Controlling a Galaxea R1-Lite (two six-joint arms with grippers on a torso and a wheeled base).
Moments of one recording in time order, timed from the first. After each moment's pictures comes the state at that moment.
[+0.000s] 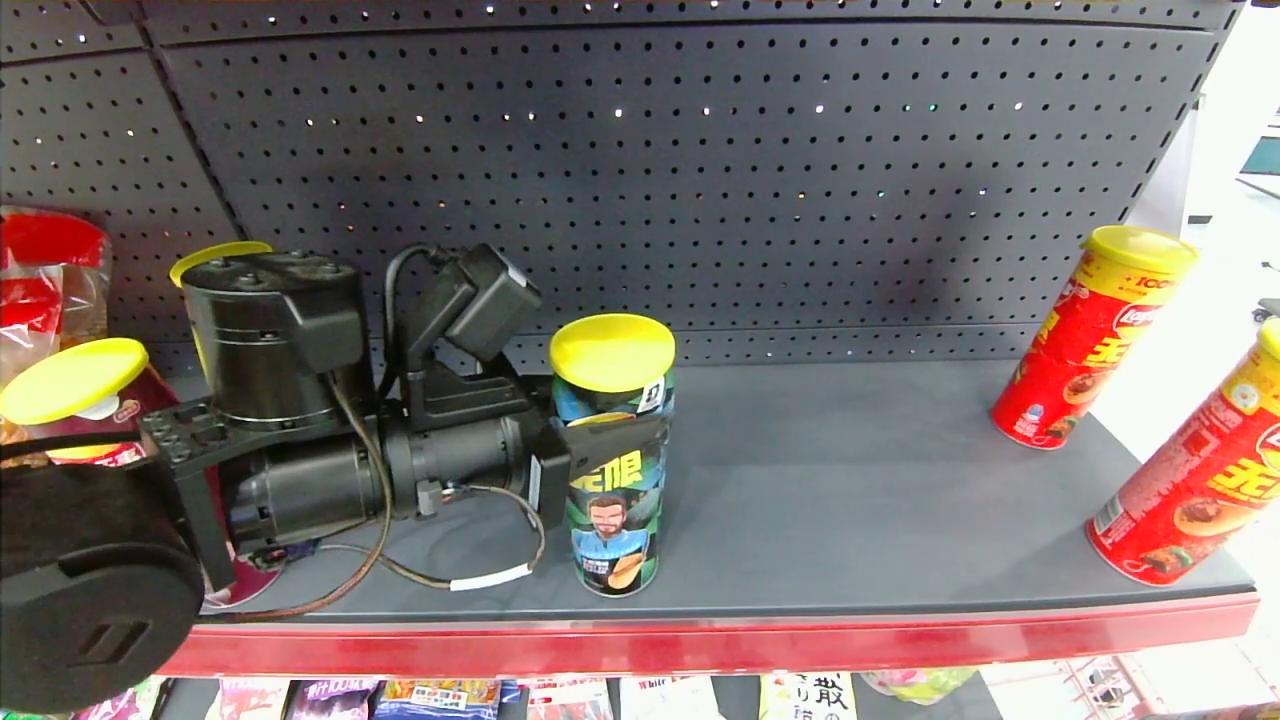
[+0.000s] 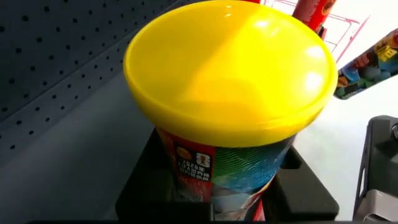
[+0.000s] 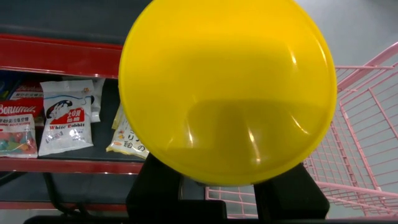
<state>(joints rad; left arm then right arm) -0.63 1.63 -0.75 -0.71 -0.39 0.10 0.19 0.10 -0.13 0.21 -0.23 -0.11</state>
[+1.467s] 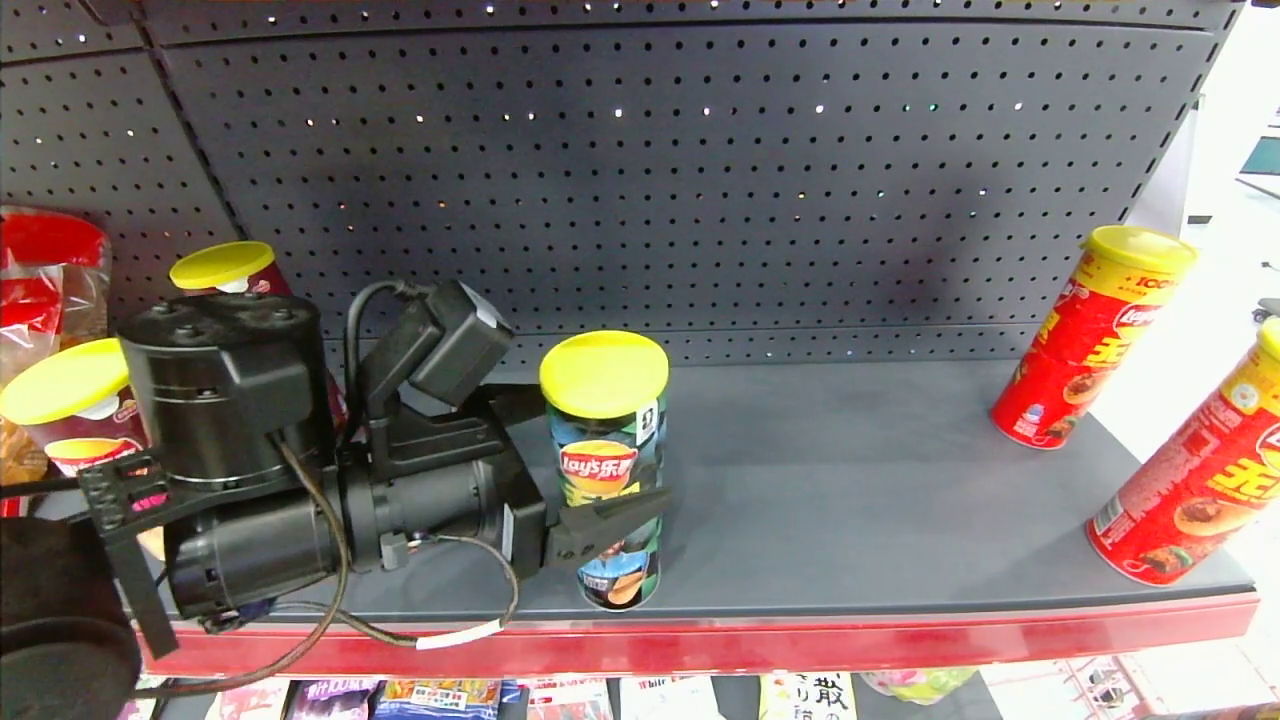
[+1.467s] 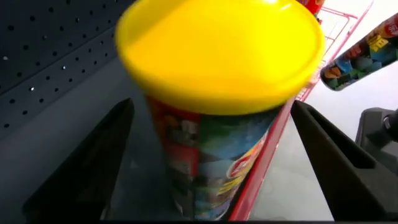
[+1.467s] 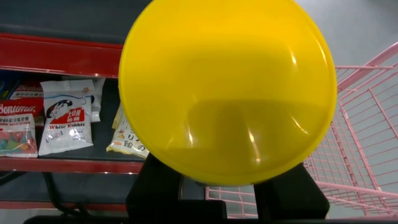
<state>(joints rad) -0.65 1.55 -0.64 -0.74 -0.36 0.09 0.19 0.10 -0.13 0.21 -0.23 -0.11</state>
